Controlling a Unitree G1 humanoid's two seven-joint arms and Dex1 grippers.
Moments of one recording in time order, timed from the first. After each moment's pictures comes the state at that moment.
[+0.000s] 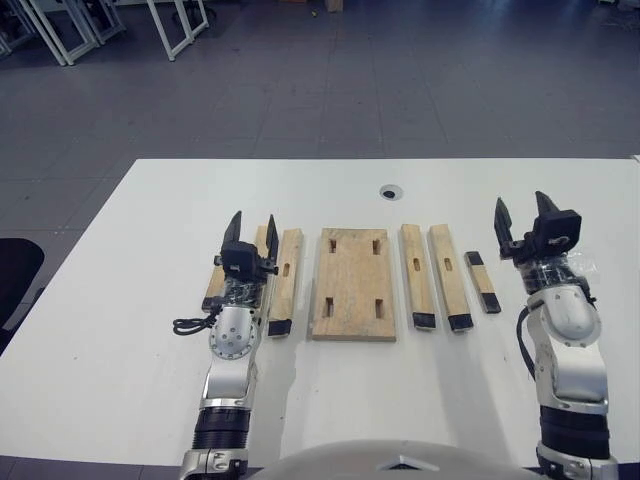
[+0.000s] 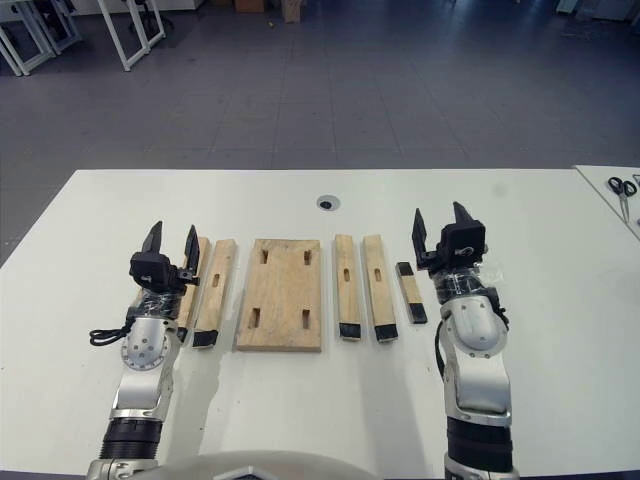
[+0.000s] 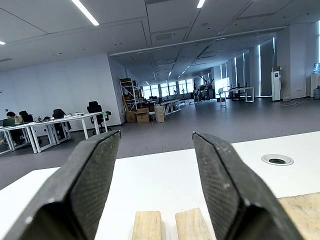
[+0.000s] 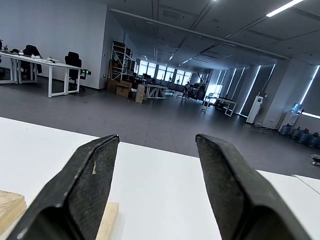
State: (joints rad) left arm 0.04 0.09 0.04 0.02 0.06 -0.35 -0.03; right arm 0.02 -0.24 -0.15 -0.30 0.04 0.14 0.15
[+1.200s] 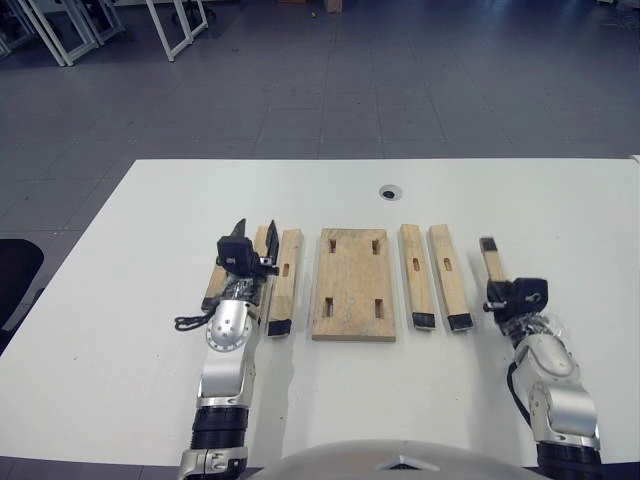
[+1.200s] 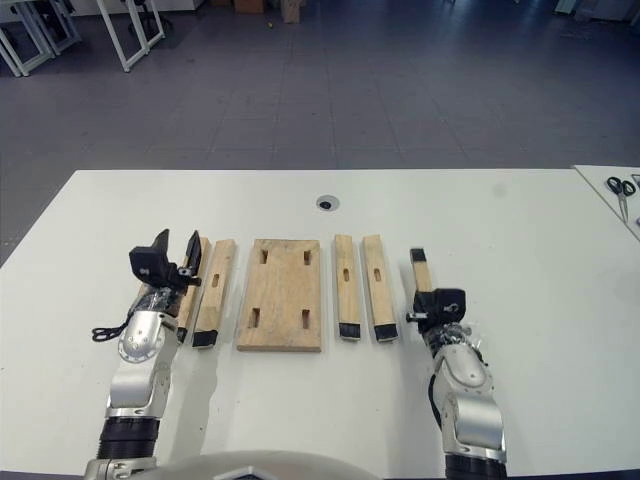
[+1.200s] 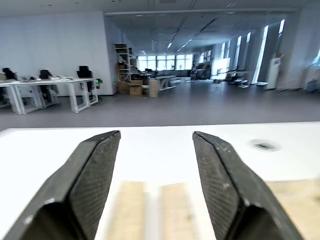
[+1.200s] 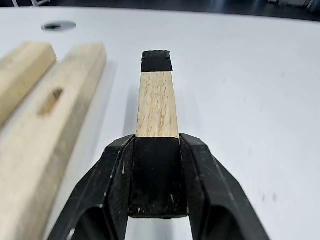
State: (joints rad) left arm 0.00 0.09 0.05 -0.12 -0.18 0.01 -0.15; right arm 0.13 -0.23 -0.17 -0.20 0.12 0.28 0.17
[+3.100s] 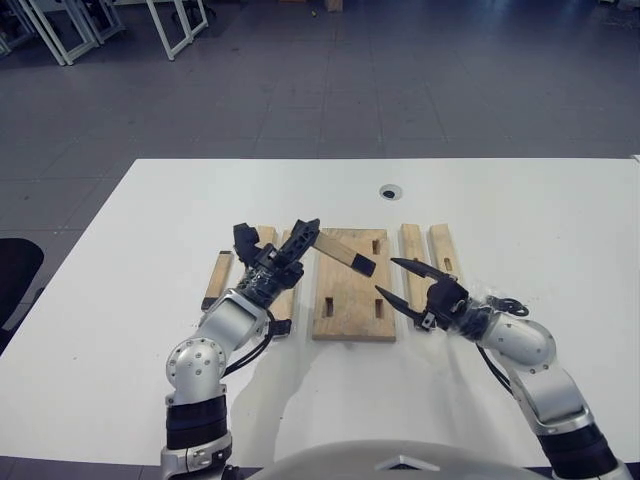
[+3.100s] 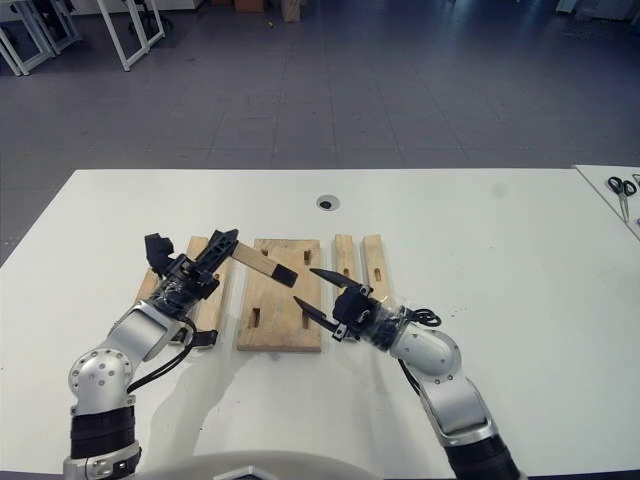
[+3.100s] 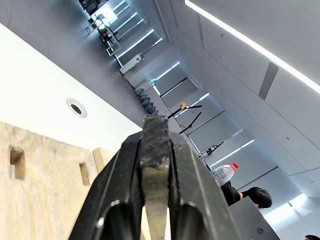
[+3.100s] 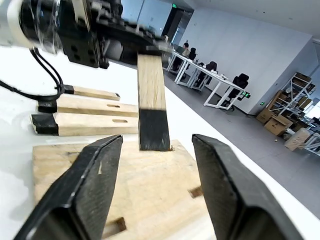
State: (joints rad) left arm -0.04 0.14 0.23 -0.28 -1.23 0.71 -0.22; right arm 0.08 -0.45 0.22 -0.32 0.02 -0.11 0.64
